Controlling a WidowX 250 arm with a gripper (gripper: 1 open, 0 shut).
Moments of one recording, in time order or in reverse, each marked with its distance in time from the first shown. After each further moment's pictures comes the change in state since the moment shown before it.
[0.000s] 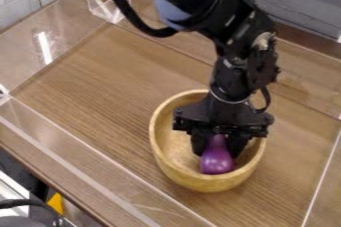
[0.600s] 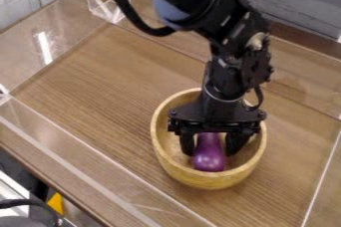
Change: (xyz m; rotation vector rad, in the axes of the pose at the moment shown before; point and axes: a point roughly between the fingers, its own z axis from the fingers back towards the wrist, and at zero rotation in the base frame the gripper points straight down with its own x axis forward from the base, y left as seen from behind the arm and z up) arm 0.002 0.006 -0.005 0.028 0.002 0.103
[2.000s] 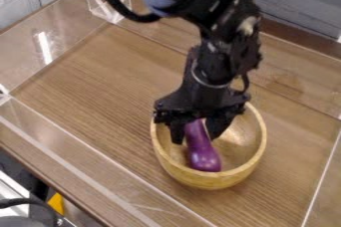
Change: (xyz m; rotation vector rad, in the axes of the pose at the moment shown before) arm 0.002 0.014 0.022 0.060 -0.041 0.164
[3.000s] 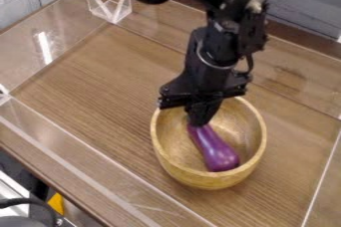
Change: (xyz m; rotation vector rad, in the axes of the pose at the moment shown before) arm 0.015 -0.006 0.001 0.017 -0.021 0.078
